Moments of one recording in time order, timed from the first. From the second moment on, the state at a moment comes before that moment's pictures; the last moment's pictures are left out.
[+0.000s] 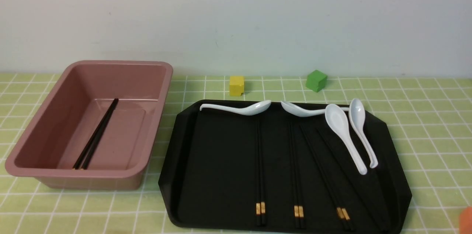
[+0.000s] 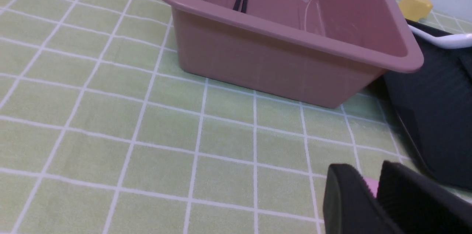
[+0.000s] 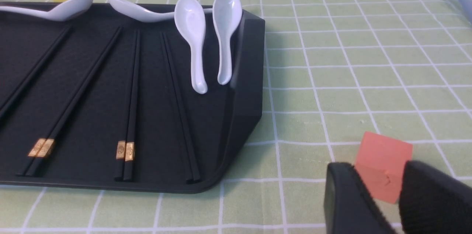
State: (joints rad) right arm 0.00 -0.01 0.02 0.02 0.37 0.05; left arm -0.05 -0.01 0.03 -0.03 0.38 -0.28
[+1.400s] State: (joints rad) right arm 0.00 -0.01 0.02 0.02 0.37 0.05; left arm -0.05 0.73 -0.50 -0.90 0.78 0.02
